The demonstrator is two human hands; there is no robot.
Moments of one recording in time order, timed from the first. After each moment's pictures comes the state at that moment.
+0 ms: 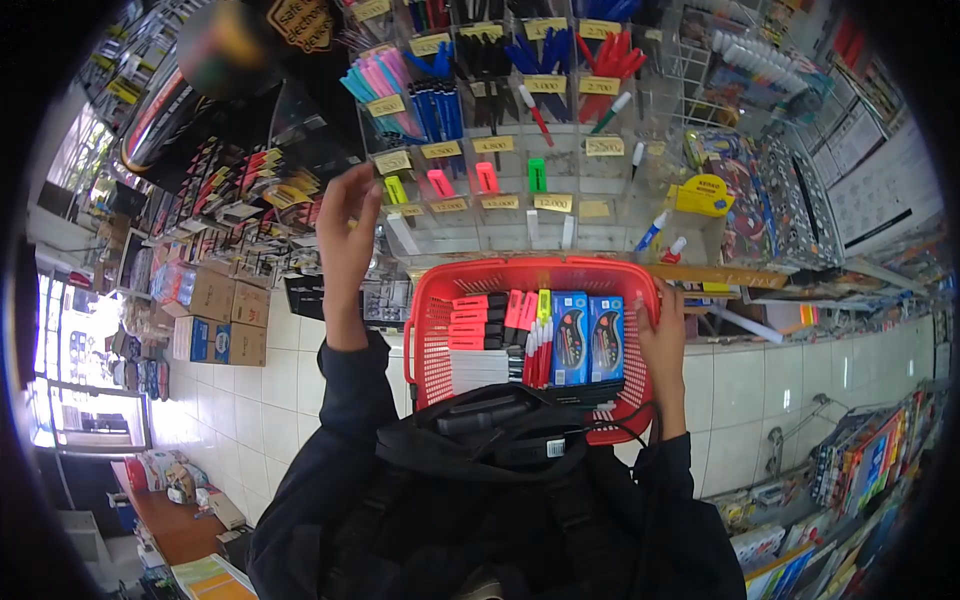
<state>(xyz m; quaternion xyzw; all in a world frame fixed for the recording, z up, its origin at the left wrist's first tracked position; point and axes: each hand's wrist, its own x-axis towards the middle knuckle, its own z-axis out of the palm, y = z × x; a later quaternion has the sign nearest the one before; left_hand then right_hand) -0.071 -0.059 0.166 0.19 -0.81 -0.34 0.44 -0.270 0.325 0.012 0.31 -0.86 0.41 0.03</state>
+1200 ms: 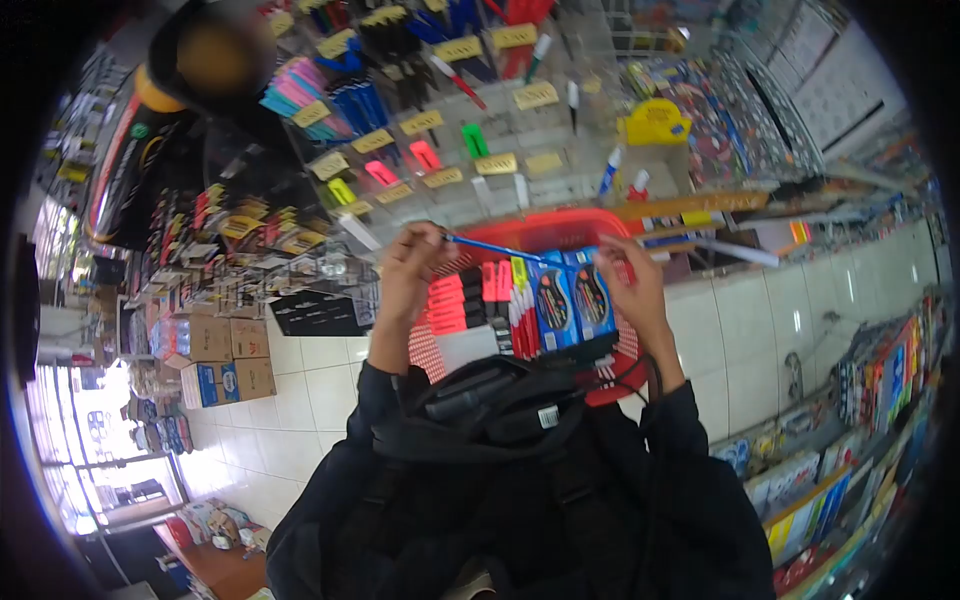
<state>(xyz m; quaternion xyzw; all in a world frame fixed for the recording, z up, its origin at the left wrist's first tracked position) -0.094 0.026 0.071 0.15 -0.50 -0.83 0.19 -0.247 0.322 0.029 0.30 -0.77 0.55 0.00</state>
